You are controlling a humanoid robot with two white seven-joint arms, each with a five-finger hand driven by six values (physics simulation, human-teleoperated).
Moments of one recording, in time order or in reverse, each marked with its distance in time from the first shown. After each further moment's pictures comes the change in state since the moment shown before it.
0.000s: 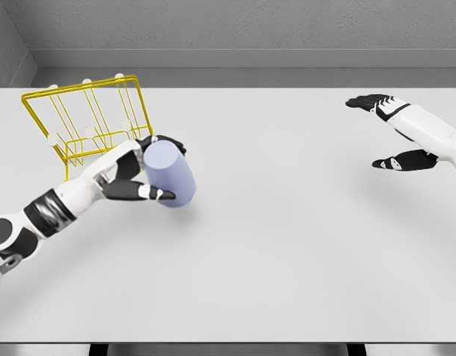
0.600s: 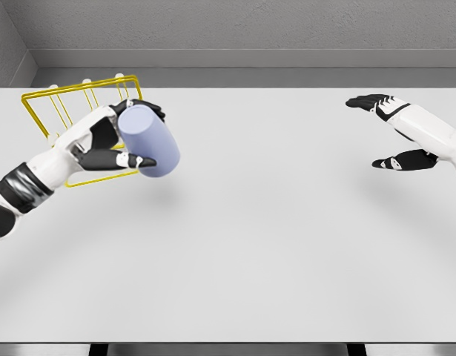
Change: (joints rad) left arm -0.054 0.056 0.054 -0.012 0.059 -0.002 0.000; right arm -0.002 0.000 0.001 0.001 0.001 0.000 0.000
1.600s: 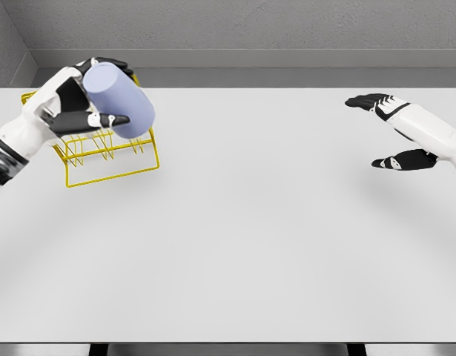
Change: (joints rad) left arm -0.057 0.011 0.058 0.079 0.076 0.005 0.001; right arm 0.000 0.000 0.000 -0.005 -0.001 0.000 -0.001
